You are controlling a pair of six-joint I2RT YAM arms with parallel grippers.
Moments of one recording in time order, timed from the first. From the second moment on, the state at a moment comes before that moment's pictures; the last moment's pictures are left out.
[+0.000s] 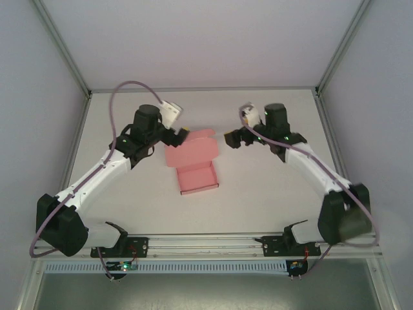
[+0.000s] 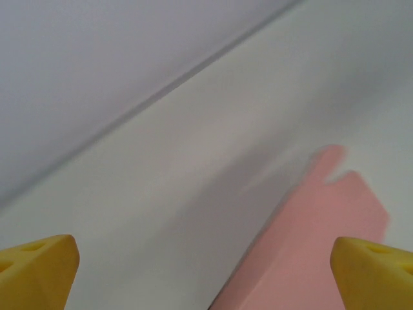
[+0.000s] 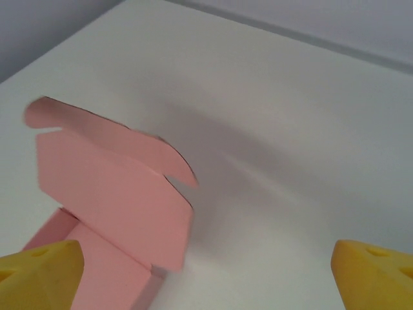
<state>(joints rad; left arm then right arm) -0.40 1.32 1.11 -0.30 0.02 0.14 0.29 1.44 1.07 -0.24 -0.53 -0.13</state>
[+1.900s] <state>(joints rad) -0.38 1.63 1.26 -0.57 0.16 -0.36 0.47 1.78 1.40 -0.49 -0.25 -0.05</state>
